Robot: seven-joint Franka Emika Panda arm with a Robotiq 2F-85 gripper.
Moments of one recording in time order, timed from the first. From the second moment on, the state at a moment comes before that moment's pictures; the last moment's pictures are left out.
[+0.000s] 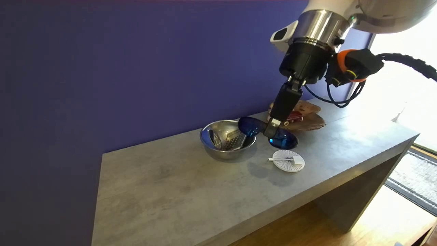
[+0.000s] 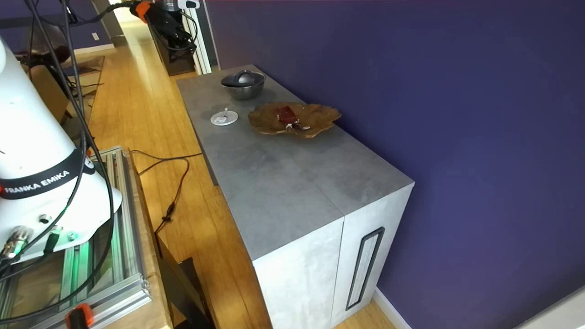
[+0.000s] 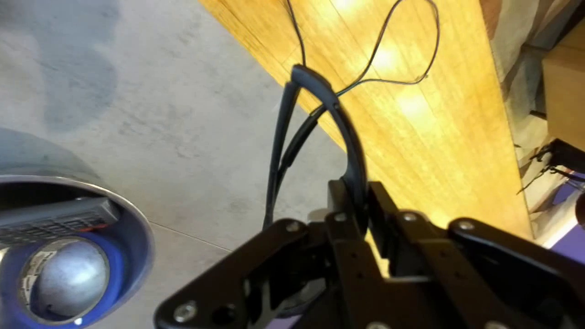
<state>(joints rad) 0.38 0.22 0.53 -2.21 0.73 2.69 -0.47</state>
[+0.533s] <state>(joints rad) 0.48 0.29 0.49 -2.17 0.42 2.70 -0.35</state>
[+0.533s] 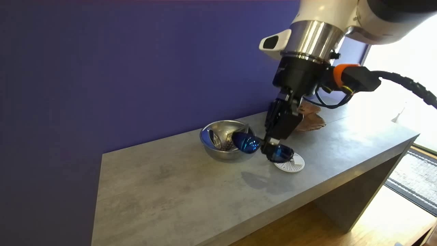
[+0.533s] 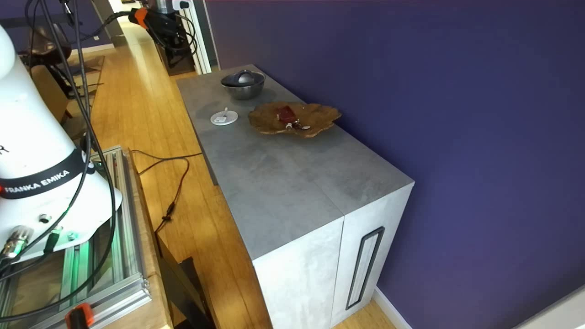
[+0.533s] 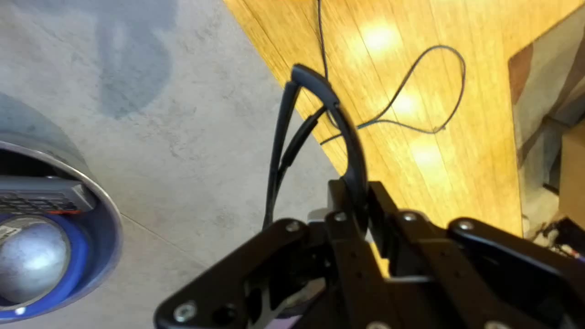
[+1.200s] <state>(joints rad) 0.77 0.66 0.27 -1.80 -0.10 2.65 -0.11</state>
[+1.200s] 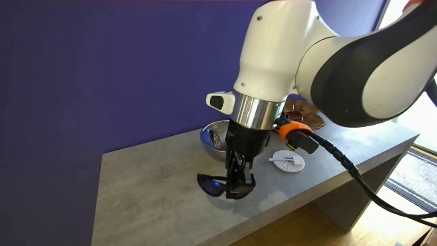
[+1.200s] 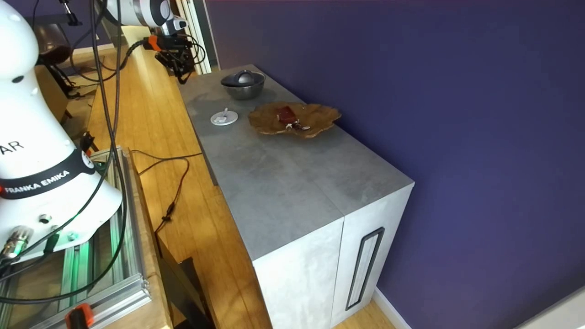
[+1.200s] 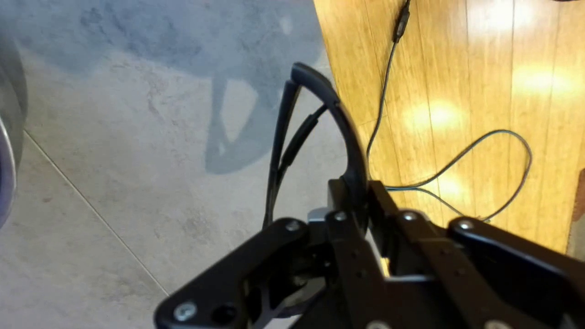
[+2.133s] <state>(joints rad) 0.74 0.88 0.27 -1.51 -0.10 2.51 -0.11</state>
